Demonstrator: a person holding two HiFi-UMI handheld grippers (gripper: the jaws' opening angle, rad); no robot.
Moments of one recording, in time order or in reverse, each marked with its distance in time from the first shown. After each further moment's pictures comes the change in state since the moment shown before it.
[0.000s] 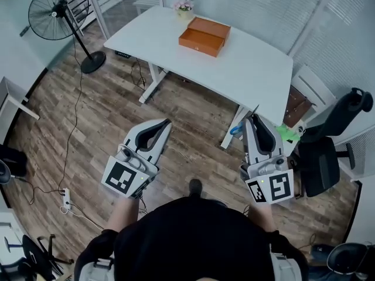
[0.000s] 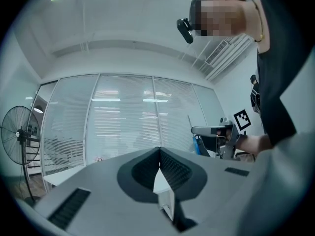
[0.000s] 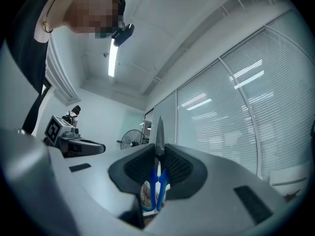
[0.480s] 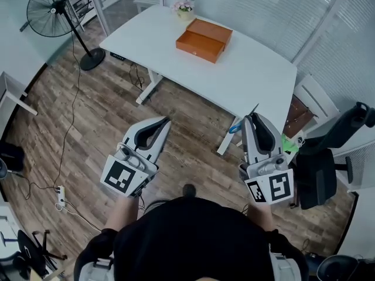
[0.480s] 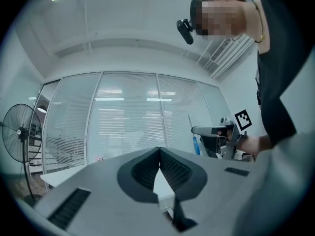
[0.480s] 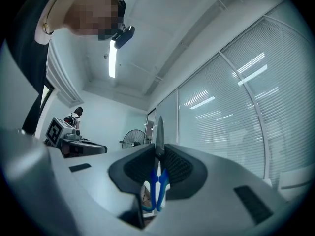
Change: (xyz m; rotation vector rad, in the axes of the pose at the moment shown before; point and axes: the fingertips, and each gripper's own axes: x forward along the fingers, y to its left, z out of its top) left arm 0.064 0.021 -0.016 -0.012 0.004 0.046; right arm 0.045 -0.055 -0.019 0.015 -0.006 0.057
